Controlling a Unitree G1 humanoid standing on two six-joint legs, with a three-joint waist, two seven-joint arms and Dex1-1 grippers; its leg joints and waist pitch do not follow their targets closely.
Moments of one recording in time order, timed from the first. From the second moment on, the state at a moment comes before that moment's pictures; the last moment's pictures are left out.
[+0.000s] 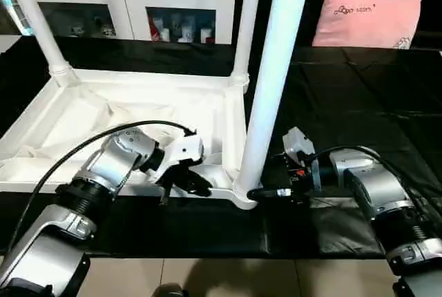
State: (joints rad) left arm -0.68 0.47 -0.41 0.54 0.03 0.14 -1.47; right arm -0.51 -0.41 0.21 0.47 0.21 0.20 1.41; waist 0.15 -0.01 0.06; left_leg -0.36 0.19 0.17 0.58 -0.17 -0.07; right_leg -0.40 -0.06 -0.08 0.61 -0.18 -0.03
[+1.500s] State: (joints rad) left arm -0.75 0.16 -0.20 0.68 0.07 0.48 -0.83; right arm -0.64 -0.05 0.03 0.65 0.02 0.26 0.41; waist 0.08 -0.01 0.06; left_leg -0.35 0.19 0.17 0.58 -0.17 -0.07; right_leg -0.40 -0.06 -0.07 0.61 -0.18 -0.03
